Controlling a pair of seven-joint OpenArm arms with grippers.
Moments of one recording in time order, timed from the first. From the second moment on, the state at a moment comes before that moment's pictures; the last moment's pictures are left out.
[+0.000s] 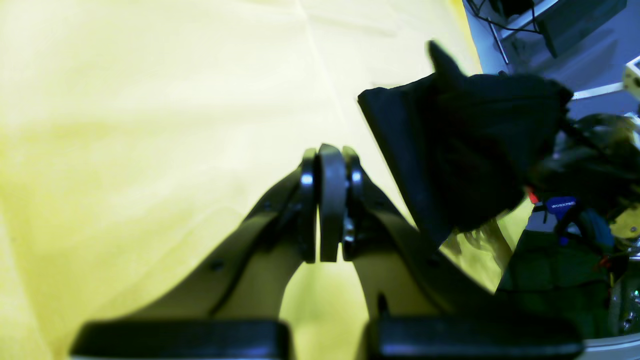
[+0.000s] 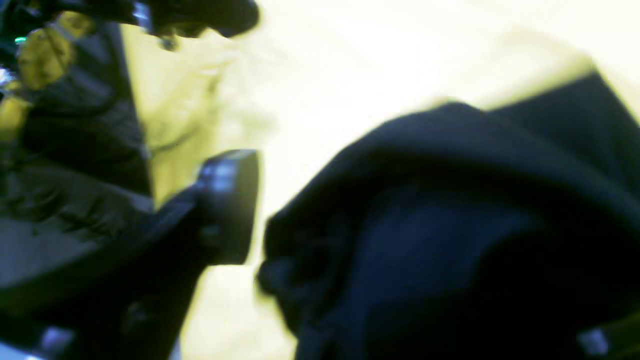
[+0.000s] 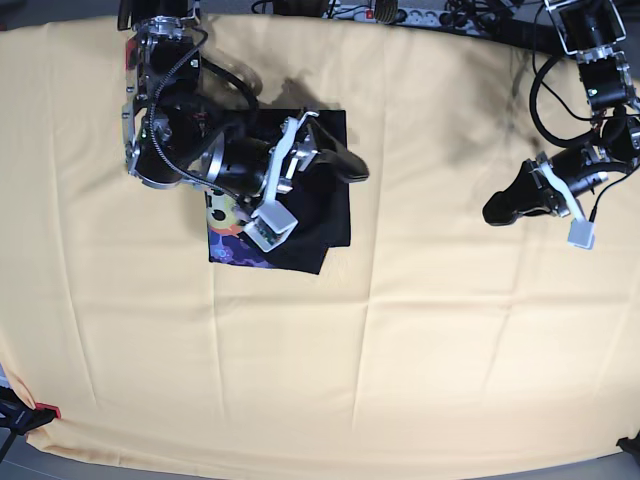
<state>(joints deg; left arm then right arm) 4.2 -25.9 -25.7 84.3 -82.3 -40.4 71.0 -3.7 0.8 -6.2 110.7 48.3 40.7 -66.9</state>
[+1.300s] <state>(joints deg) 0.5 -26.7 25.9 102.8 -62.5 -46.9 75.8 16.7 16.0 2.2 84.0 33.9 40.9 -57.6</state>
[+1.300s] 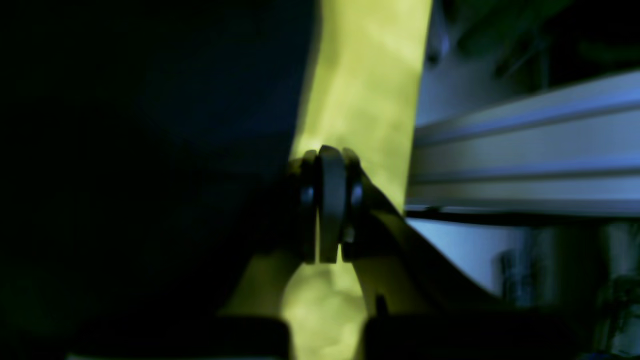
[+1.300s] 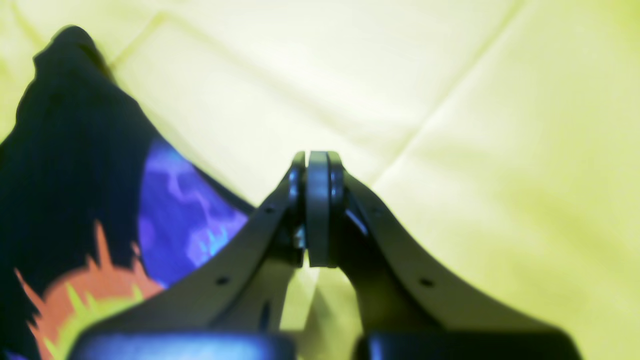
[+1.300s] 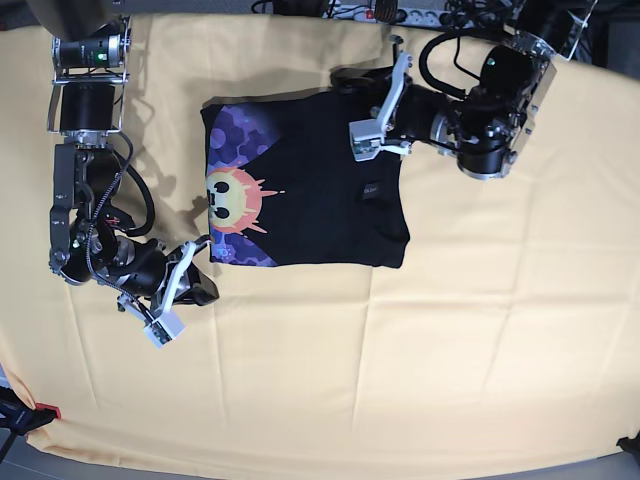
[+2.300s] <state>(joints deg) -1.8 -27.0 28.6 103.0 -44.3 -42.0 62.8 16.2 16.4 -9.6 81.7 28.8 40.7 -52.6</state>
